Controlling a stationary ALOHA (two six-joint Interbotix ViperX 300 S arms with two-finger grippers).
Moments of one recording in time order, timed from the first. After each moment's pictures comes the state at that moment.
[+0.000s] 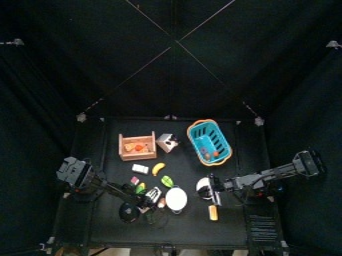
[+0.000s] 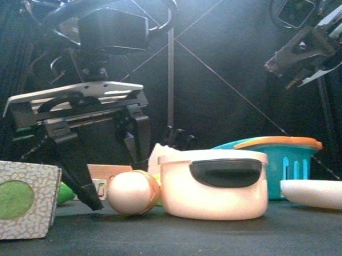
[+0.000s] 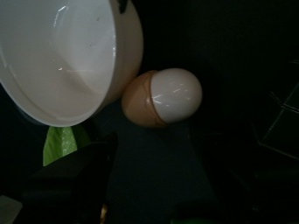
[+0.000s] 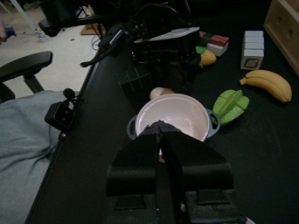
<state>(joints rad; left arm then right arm) -0.36 0.19 0.56 0.62 0.46 0.02 0.21 -0.56 1.12 0.05 -0.25 0.14</state>
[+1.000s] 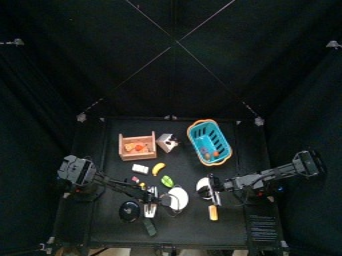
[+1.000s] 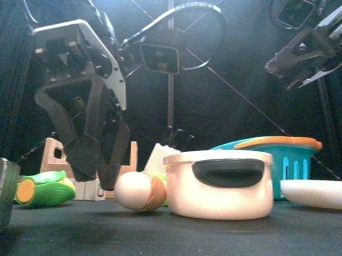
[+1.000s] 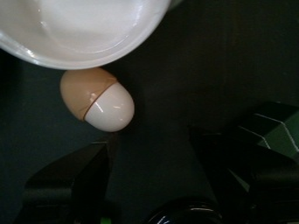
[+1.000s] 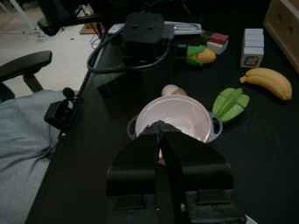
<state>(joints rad) -0.24 0.18 0.45 -0.11 0.59 -0.14 0.21 -0.56 1.12 0.05 -0.25 0.14</state>
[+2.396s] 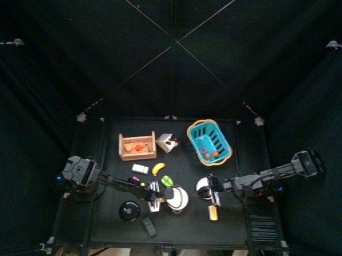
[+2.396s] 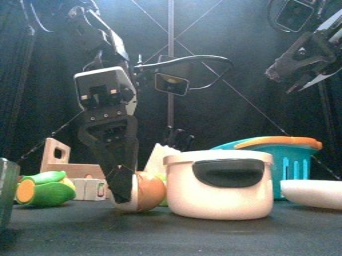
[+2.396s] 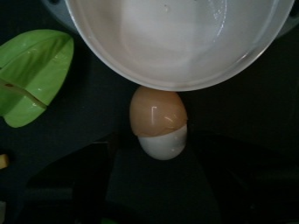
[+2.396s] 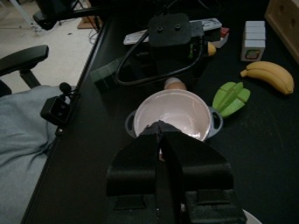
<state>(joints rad) -0.22 0.23 0.43 0.18 0.56 -0.43 0.21 -0.54 1.12 0.06 -0.25 0.14</state>
